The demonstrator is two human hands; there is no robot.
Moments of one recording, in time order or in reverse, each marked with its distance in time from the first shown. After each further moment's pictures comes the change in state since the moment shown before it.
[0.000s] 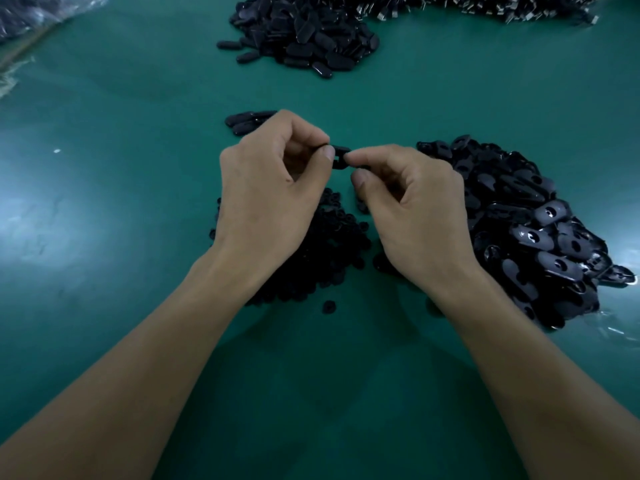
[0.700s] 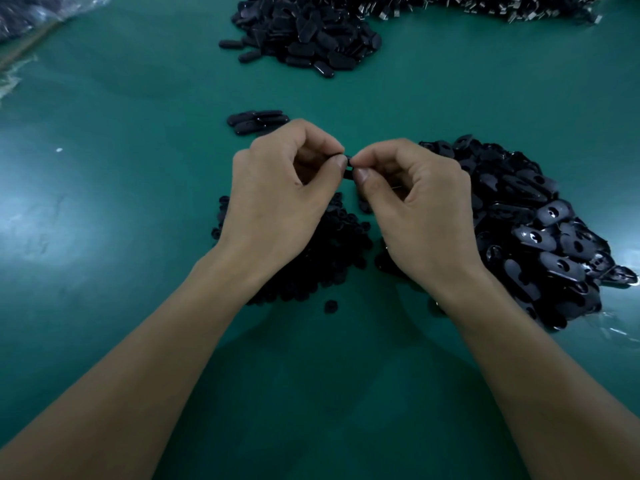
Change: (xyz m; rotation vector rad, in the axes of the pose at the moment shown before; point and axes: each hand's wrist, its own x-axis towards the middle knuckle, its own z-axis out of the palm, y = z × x) left_hand 0.000 0.001 0.000 -0.039 -0.113 -0.047; right_hand 0.001 -0.001 0.000 0.059 0.029 -0.036
